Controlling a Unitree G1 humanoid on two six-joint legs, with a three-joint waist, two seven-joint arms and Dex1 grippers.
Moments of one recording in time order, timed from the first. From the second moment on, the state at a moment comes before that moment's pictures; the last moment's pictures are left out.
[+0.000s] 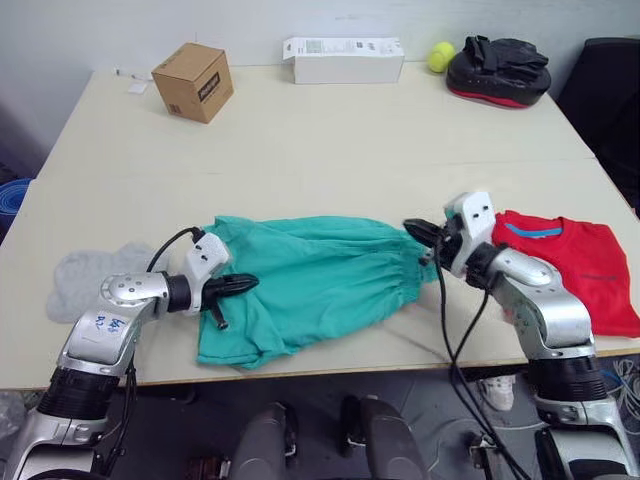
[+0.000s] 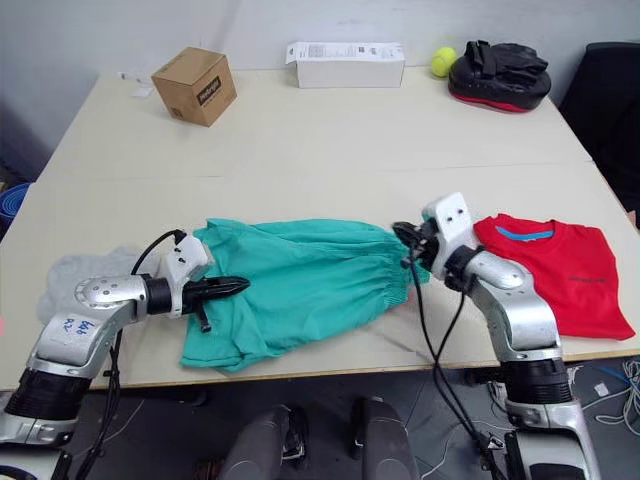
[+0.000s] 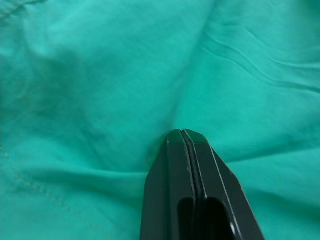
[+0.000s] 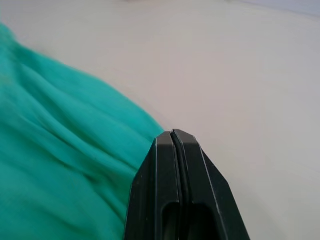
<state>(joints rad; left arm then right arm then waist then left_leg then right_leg) -0.31 0.72 -0.04 -0.08 -0.29 0.54 -0.84 -0.44 -0.47 -0.01 -0.20 0.42 0.52 0.63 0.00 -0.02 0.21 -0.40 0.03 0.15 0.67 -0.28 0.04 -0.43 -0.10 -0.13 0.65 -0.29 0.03</state>
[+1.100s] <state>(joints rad) -0.50 0.67 -0.08 -0.04 -0.35 0.52 -1.02 -0.06 -0.58 -0.33 -0.68 0.60 0.98 0.56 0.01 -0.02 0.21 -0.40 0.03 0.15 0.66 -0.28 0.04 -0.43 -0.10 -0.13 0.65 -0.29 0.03</state>
